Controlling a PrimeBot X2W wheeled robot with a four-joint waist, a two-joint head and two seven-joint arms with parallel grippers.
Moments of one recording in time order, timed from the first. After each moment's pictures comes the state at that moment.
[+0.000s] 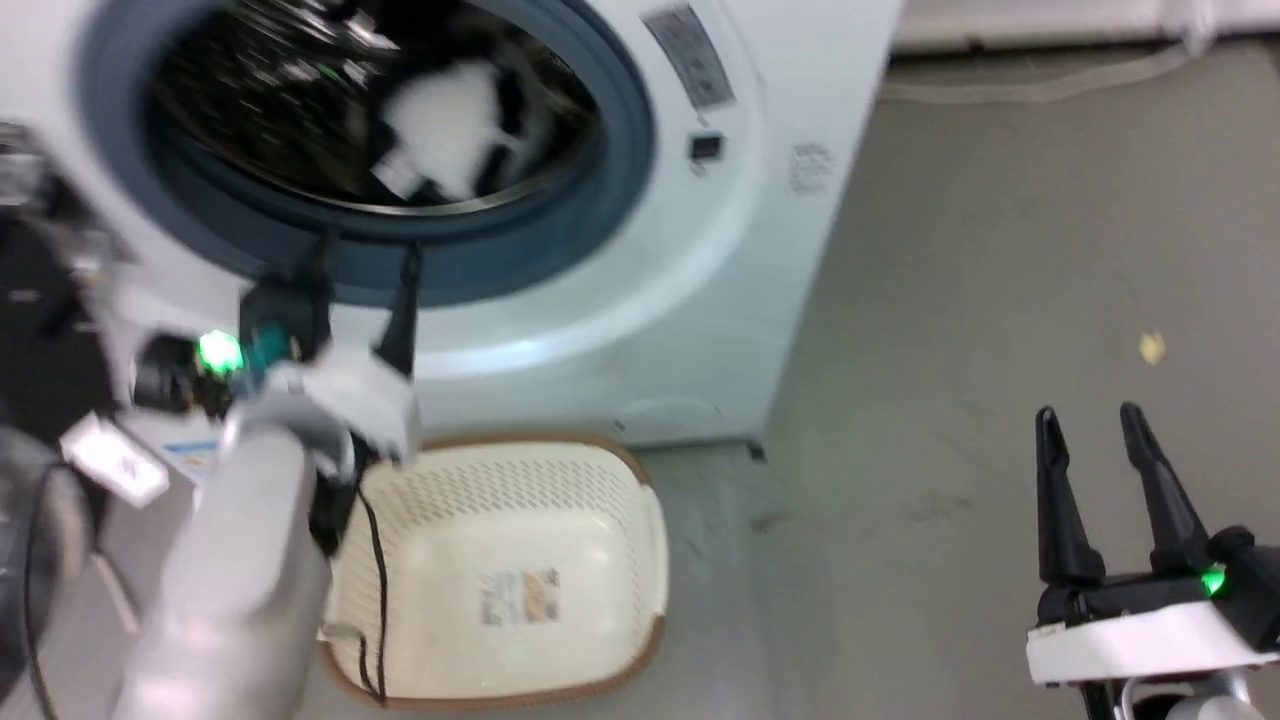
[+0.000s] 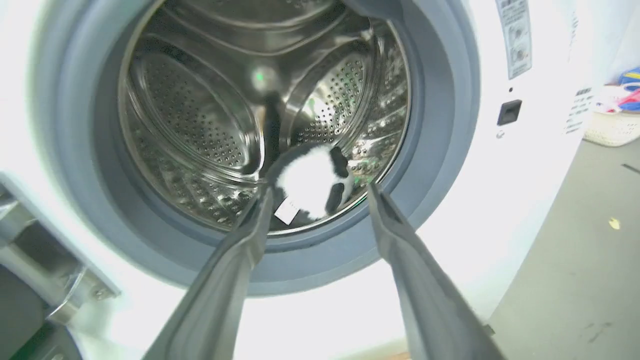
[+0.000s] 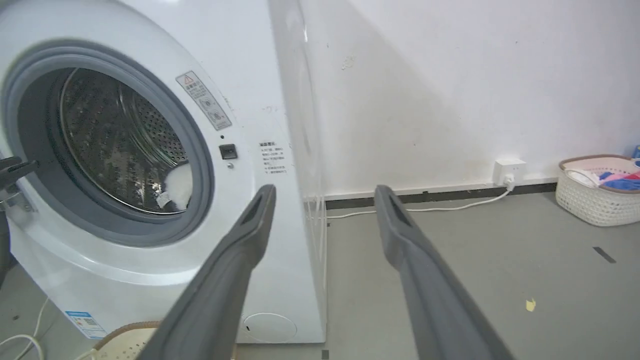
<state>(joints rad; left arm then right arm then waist) -0.70 0.26 -0.23 0.70 -0.19 -0.07 -0.26 -0.05 -0.05 -0.06 -0.03 0.19 0.13 -0.26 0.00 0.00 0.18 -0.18</state>
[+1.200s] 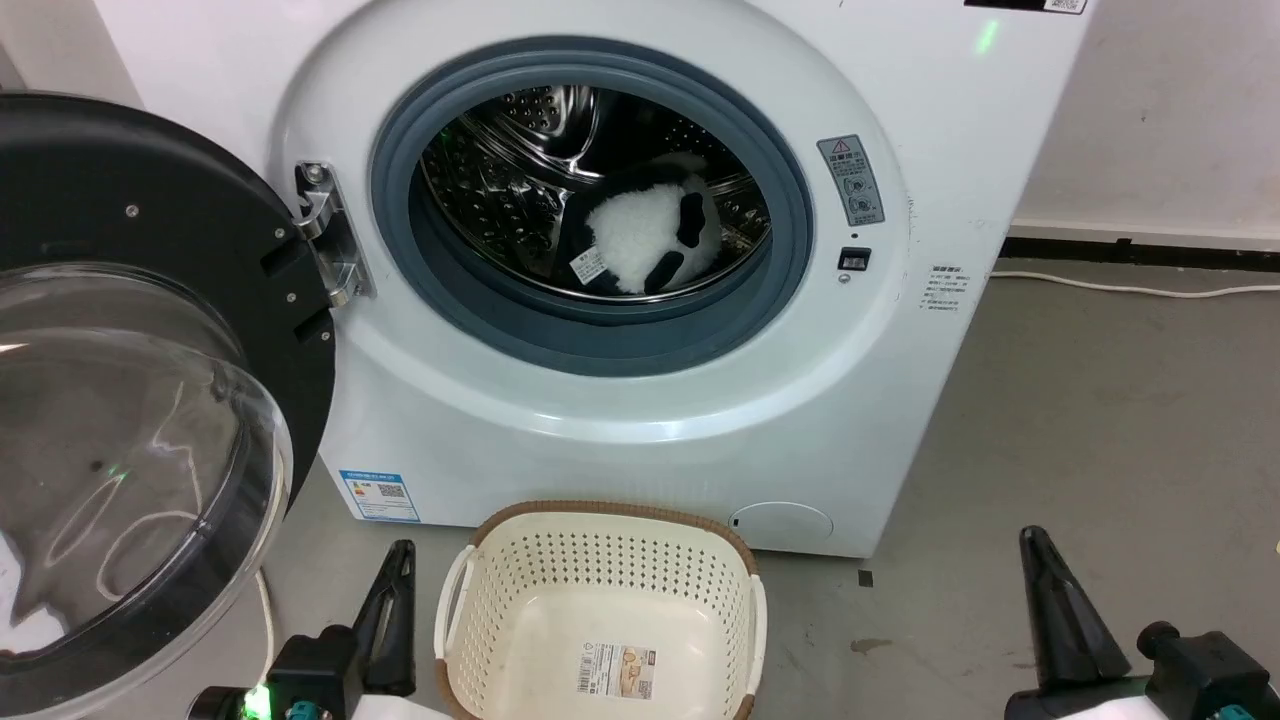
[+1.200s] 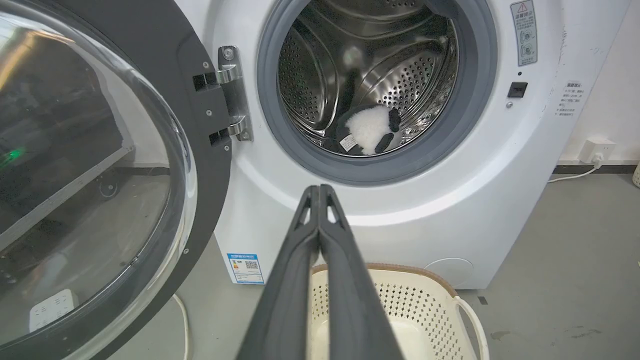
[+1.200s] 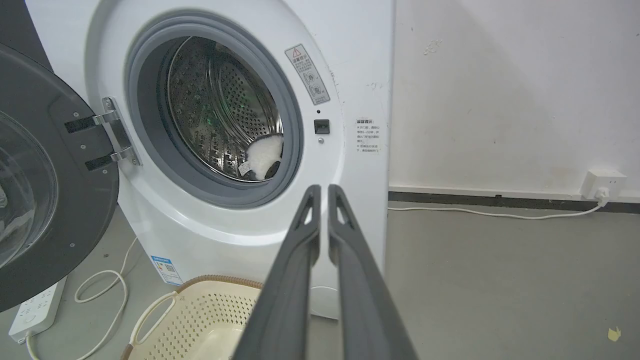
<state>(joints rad) 0.04 0.11 -0.09 0.13 -0.13 0.02 -0.26 0.10 -0.05 -0.01 0.03 0.14 0.13 -0.26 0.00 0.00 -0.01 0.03</state>
